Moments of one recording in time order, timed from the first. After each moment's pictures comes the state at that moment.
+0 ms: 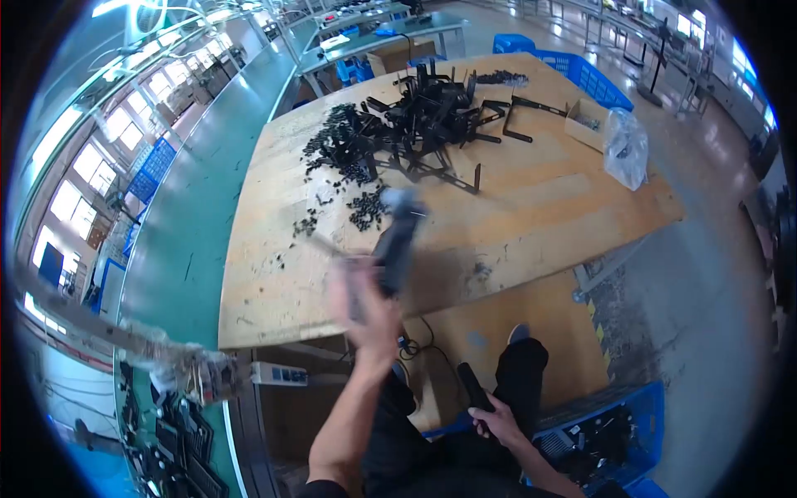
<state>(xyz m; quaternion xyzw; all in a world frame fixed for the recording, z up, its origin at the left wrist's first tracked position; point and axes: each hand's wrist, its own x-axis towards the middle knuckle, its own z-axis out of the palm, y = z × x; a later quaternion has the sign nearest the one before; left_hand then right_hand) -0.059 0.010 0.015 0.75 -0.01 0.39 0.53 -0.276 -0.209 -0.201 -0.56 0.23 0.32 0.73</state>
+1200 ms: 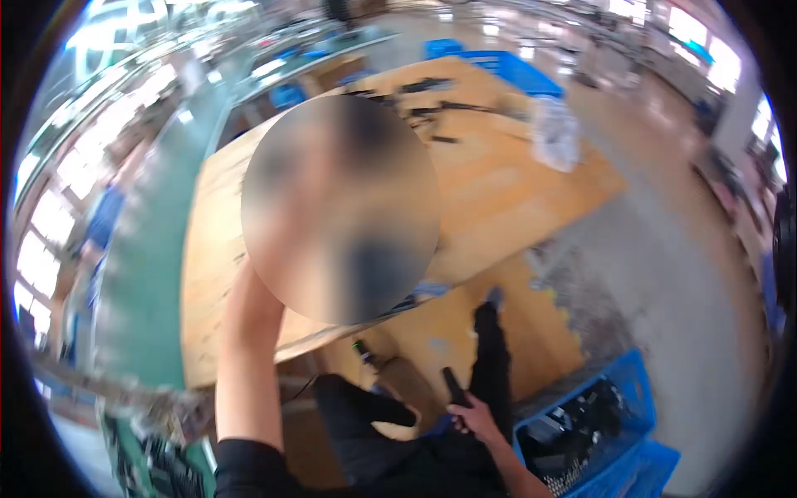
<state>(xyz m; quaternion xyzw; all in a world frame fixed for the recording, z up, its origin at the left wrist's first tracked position) 0.245 -0.029 0.095 0.97 -0.15 0.17 0.05 -0.290 -0.210 -0.259 -0.55 0.34 0.23 0.72</state>
